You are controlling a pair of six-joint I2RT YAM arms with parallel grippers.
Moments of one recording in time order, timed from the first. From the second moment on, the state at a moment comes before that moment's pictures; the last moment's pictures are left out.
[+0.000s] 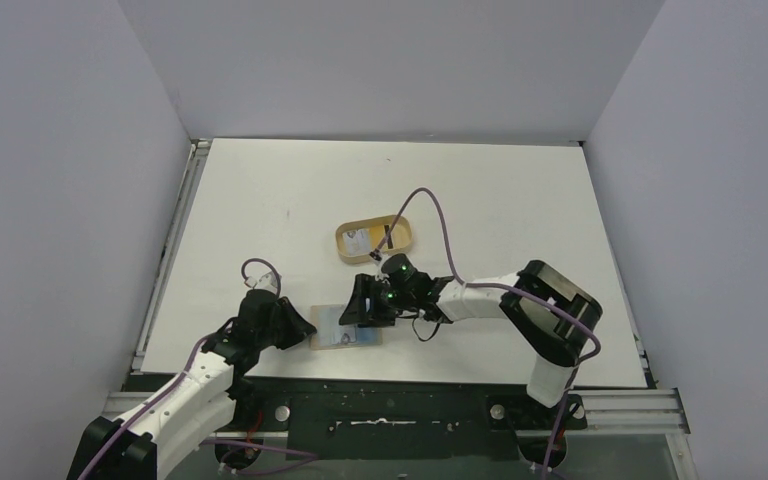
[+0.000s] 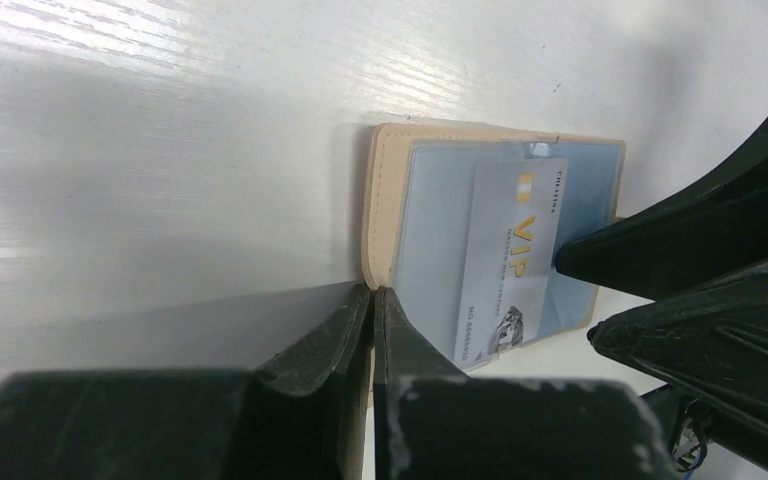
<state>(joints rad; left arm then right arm) -0.42 0.79 0.16 -0.16 0.12 -0.83 0.90 1.76 0.79 0.24 -0.36 0.92</state>
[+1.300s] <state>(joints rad) -0.42 0.77 0.16 -0.18 0.11 -0.83 0.97 1.92 0.79 0.66 -0.42 1.18</state>
